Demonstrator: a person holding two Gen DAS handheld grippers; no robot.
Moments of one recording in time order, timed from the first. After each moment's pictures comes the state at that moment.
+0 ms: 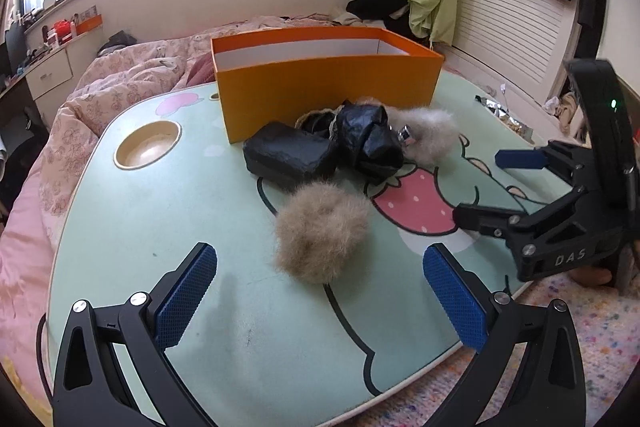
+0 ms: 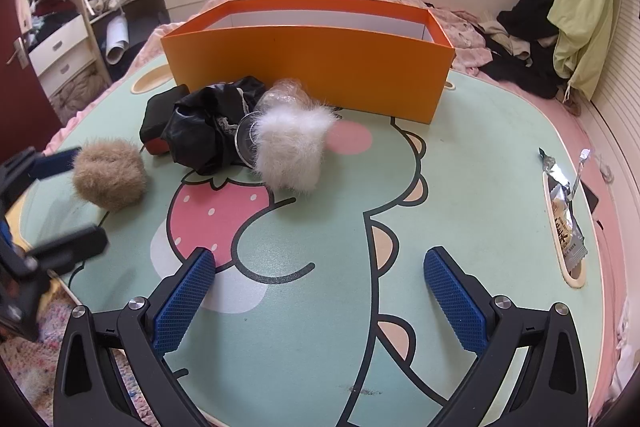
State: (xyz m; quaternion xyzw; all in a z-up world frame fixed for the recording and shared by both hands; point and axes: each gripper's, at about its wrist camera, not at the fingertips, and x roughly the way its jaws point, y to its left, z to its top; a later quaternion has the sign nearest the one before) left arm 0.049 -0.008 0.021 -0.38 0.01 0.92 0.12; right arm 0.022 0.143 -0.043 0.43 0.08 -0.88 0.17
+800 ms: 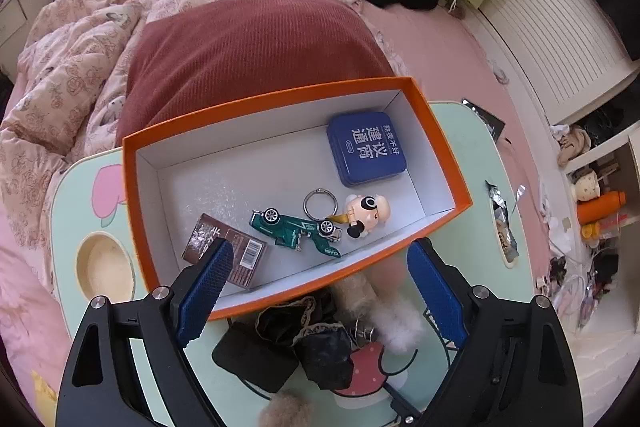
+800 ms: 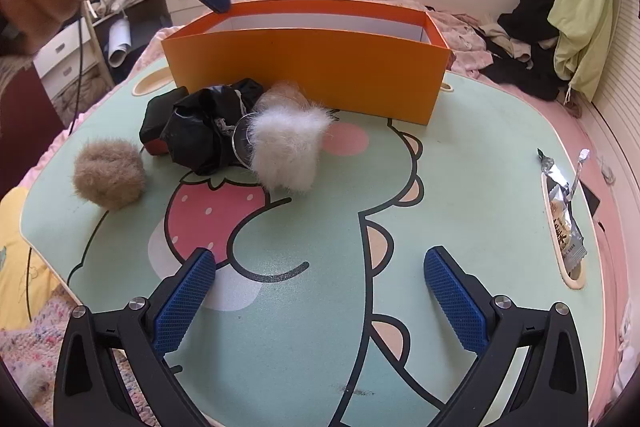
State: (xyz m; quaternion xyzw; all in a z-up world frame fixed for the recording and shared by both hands) left arm -0.164 0.041 0.083 -0.60 -0.05 0.79 0.13; right arm 0.023 0.146 -0.042 0.42 0.08 -0.89 0.18
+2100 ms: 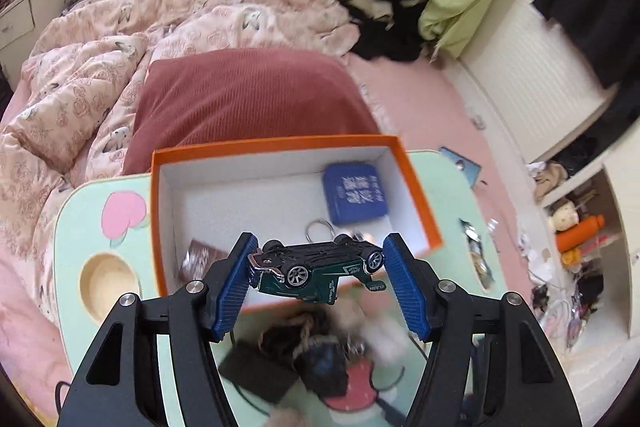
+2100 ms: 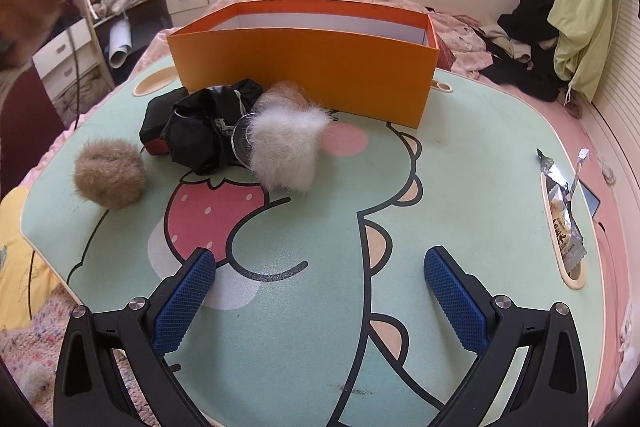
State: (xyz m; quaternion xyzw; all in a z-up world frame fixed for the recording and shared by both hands) left arm -0.113 0.008 0.130 -0.50 -0.09 0.85 0.16; right arm 0.021 0.147 -0.043 0.42 0.08 -0.89 0.18
